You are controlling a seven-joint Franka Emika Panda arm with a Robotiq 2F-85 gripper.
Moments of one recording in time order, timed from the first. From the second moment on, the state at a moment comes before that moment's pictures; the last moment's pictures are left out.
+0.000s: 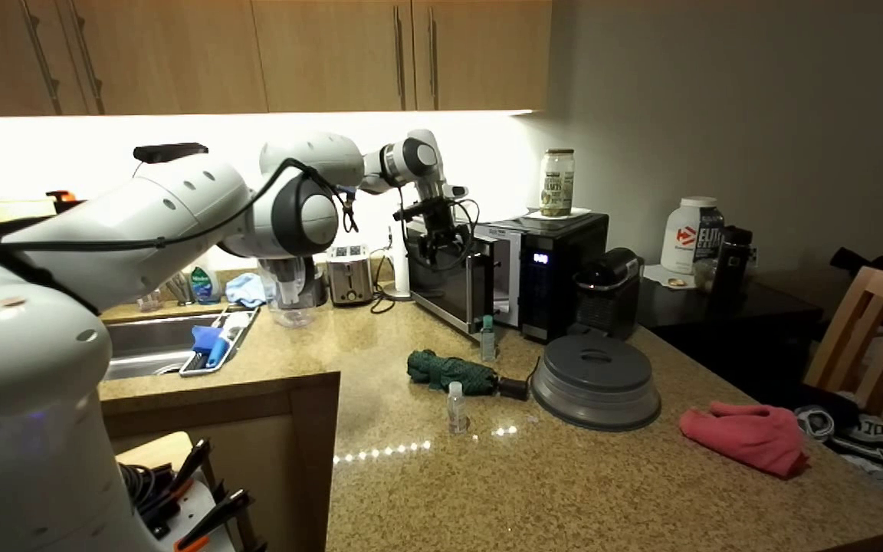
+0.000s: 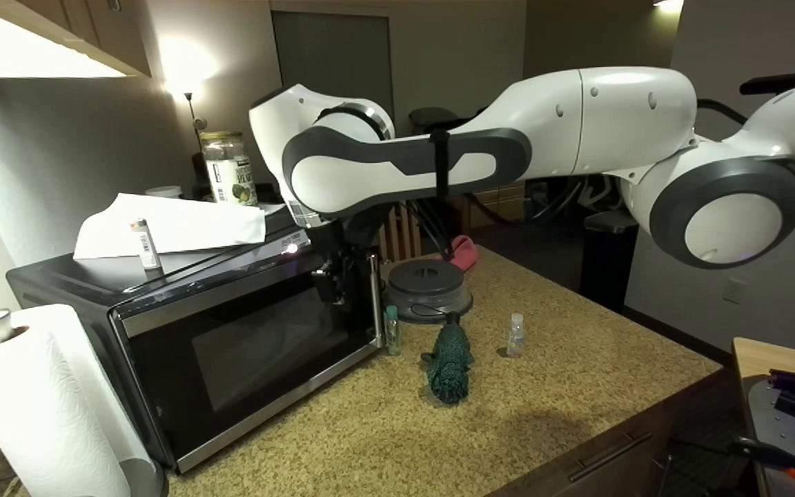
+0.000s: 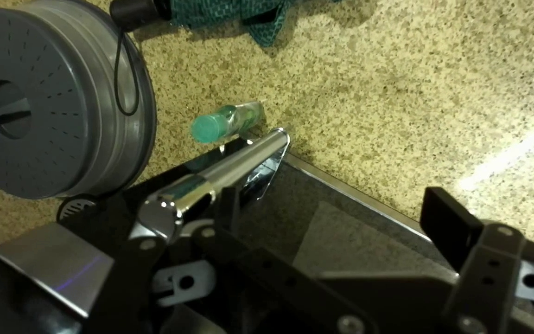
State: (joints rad) arm 0.40 1.19 -0.13 -0.42 -0.18 1.49 0.10
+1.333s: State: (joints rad) arm 0.41 1.19 -0.17 -0.42 -0.20 1.62 -0.11
